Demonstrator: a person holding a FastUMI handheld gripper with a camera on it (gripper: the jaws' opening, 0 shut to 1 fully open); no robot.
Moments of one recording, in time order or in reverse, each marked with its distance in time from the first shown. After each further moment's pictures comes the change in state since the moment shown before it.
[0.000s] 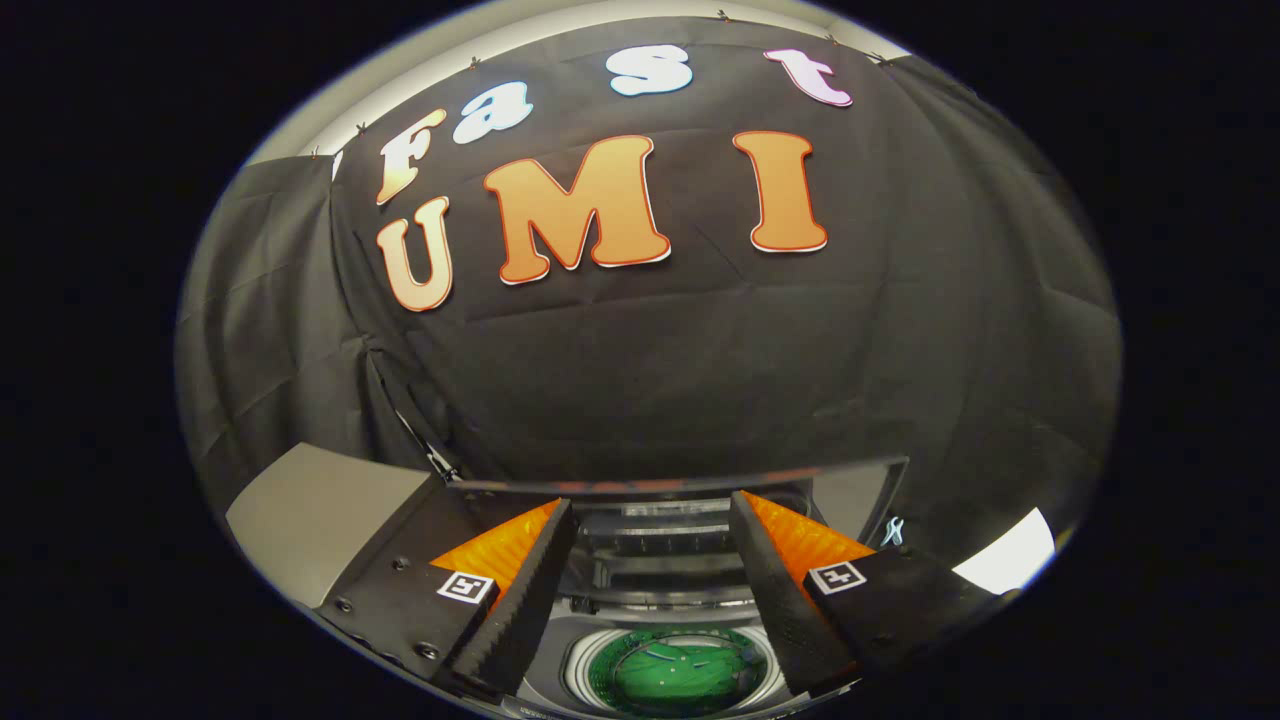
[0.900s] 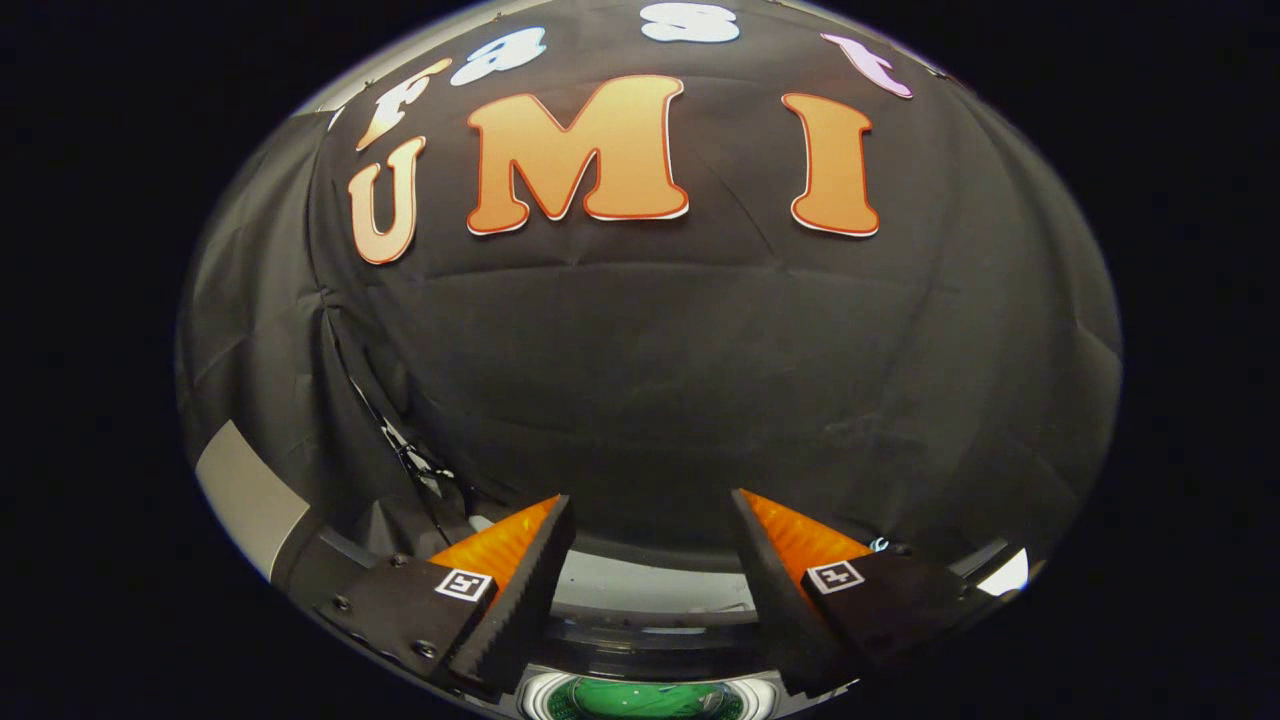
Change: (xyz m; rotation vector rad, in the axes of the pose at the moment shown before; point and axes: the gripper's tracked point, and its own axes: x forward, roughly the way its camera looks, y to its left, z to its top) arm 0.128 -0.009 -0.007 -0.105 0.088 -0.054
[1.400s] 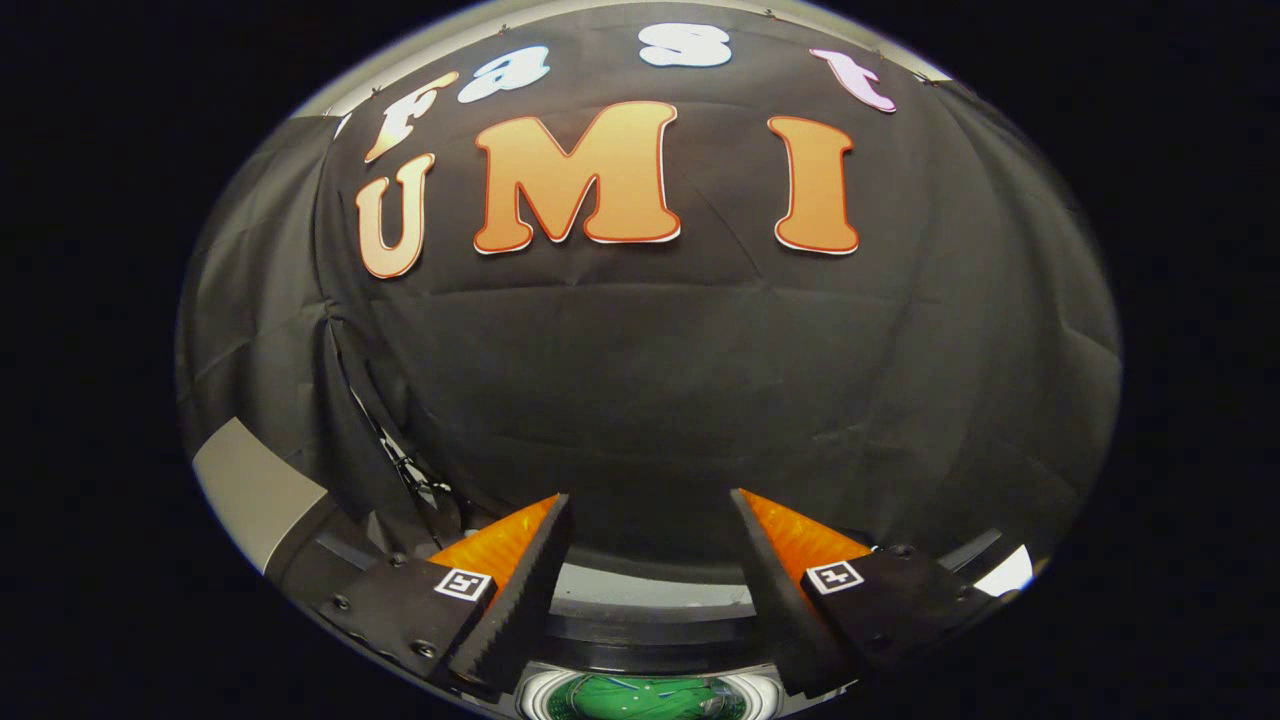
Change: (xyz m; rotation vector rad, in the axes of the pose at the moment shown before) arm -0.035 -0.001 -0.010 0.014 -0.074 -0.031
